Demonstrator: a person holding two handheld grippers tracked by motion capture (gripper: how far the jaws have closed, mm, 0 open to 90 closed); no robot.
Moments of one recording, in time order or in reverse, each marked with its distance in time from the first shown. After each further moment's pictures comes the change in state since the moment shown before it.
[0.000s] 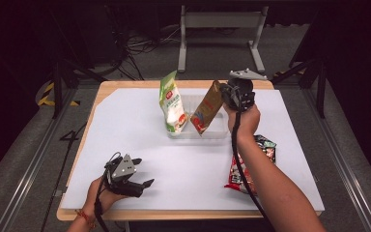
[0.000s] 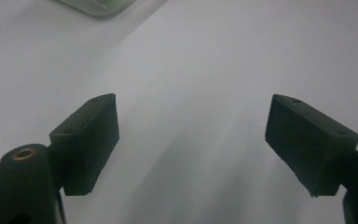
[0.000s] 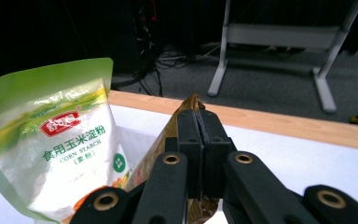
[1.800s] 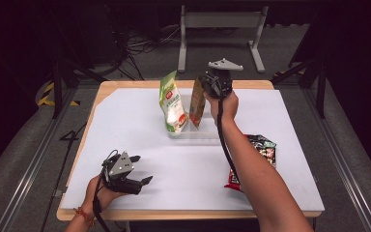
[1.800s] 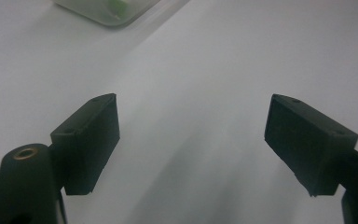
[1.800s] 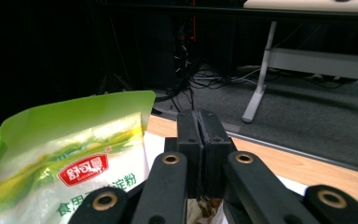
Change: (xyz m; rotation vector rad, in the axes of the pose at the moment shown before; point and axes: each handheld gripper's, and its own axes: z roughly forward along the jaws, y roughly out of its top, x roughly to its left) left arm 0.006 0.001 -0.005 -0.031 0.011 -0.008; right arm 0.023 0.012 0.065 -0.103 0.160 -0.080
